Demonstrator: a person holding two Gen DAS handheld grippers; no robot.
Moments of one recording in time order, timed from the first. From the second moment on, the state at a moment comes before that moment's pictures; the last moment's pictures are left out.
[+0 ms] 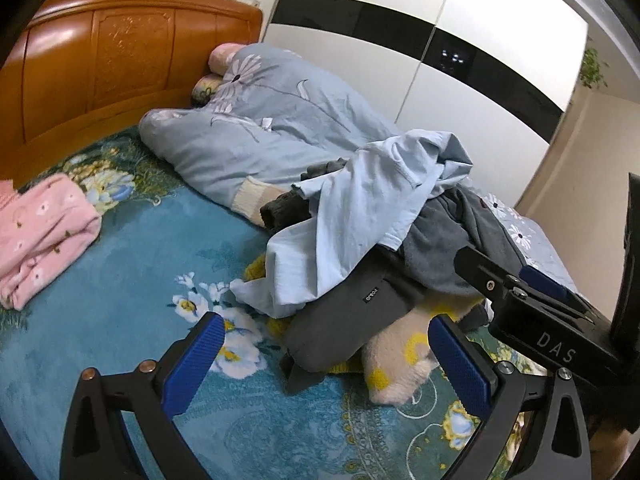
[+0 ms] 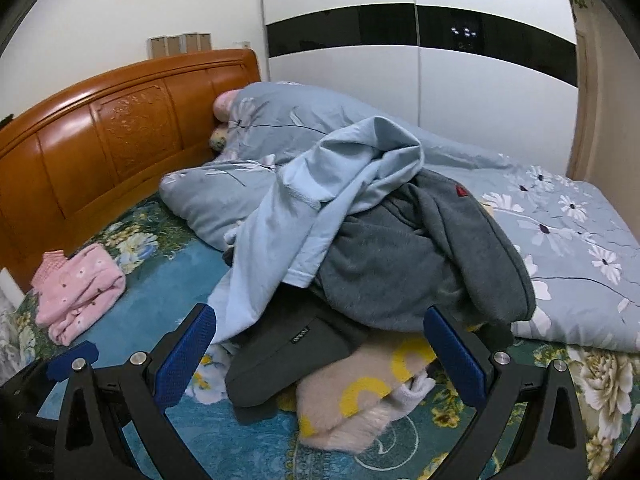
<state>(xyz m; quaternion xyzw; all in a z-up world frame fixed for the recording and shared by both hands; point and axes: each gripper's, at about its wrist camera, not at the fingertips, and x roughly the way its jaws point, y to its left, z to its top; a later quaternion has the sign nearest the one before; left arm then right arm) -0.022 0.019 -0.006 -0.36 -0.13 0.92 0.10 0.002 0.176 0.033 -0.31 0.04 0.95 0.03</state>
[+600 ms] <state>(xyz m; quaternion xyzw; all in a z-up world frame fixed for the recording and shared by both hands) -0.032 0.019 -0.020 -0.38 -0.13 0.91 0.08 -0.016 0.173 0.020 -0.34 0.01 0.94 0.07</state>
